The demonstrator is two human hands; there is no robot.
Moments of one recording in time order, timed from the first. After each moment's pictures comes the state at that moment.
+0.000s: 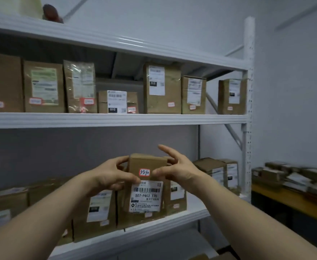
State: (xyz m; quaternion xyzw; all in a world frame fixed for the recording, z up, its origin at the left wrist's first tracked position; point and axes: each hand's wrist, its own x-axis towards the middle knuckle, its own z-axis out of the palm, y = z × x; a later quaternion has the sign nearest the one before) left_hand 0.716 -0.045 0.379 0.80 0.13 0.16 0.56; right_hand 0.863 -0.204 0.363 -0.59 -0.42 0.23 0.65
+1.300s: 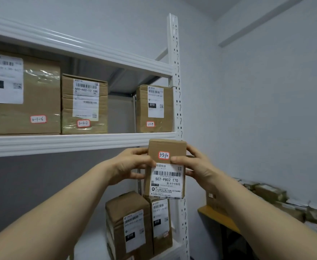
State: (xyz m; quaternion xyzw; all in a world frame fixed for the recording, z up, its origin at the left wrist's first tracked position) left_hand 1.156 -0.242 0.447 0.82 -0.01 0.12 0.56; right_hand 1.257 -0.427 0.415 -0.61 -0.36 0.06 0.70
